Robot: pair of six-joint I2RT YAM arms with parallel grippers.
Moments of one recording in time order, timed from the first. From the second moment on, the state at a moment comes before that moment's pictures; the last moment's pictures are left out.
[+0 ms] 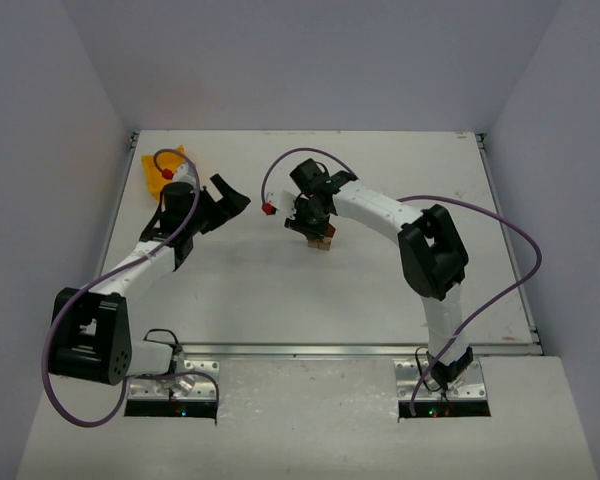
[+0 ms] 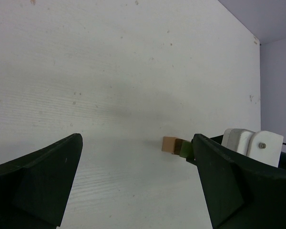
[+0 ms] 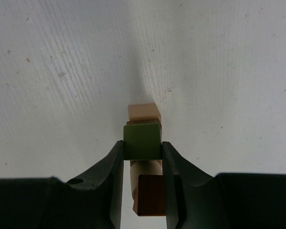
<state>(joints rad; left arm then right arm) -0.11 1.31 0.71 0.14 0.20 -0.71 0.65 2.08 1.63 -0.72 -0.15 -0.71</state>
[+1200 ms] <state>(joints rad) -0.11 1.31 0.71 0.15 0.20 -0.71 0.65 2.08 1.63 -0.73 -0.13 -0.72</state>
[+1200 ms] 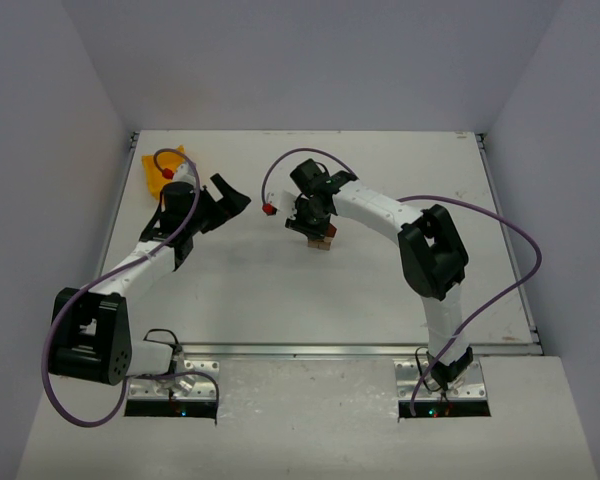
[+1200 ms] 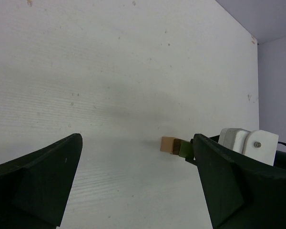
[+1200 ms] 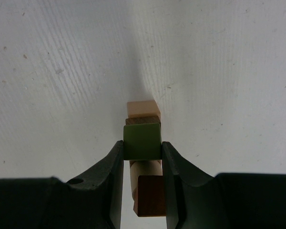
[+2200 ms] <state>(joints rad) -0.11 1.31 0.71 0.15 0.20 -0.71 0.65 2.08 1.63 -0.73 -0.13 -0.72</state>
